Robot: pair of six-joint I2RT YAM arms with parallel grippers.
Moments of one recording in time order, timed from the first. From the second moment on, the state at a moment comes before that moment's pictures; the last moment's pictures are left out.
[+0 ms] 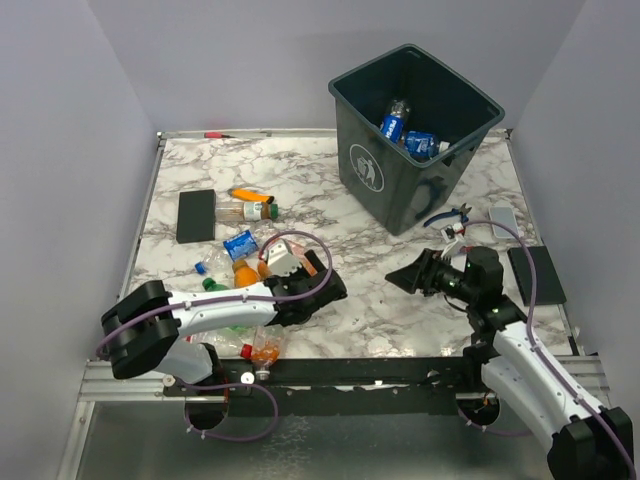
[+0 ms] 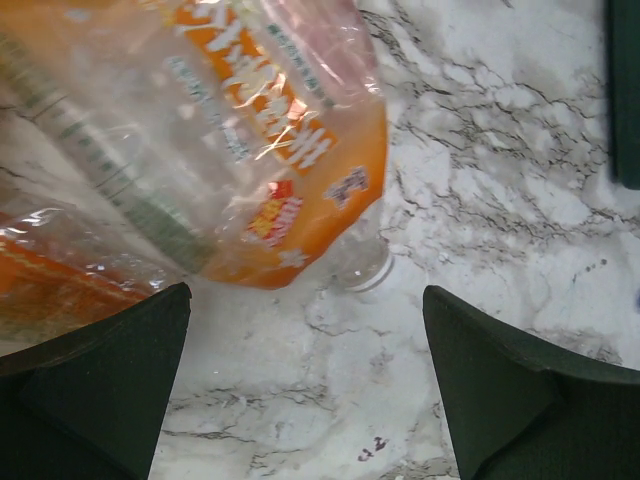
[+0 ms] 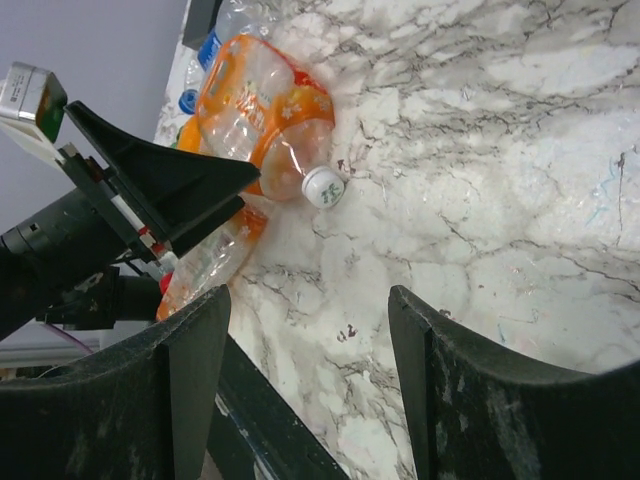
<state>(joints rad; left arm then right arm) -1.13 1.41 0.79 -0.49 -0.75 -1.57 0.26 0.66 0.29 0.01 -0.58 0.65</state>
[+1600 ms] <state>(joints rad) -0.88 1.31 0.58 -0.24 -0.68 -1.27 0.74 1.71 0.57 0.70 -0.22 0.55</state>
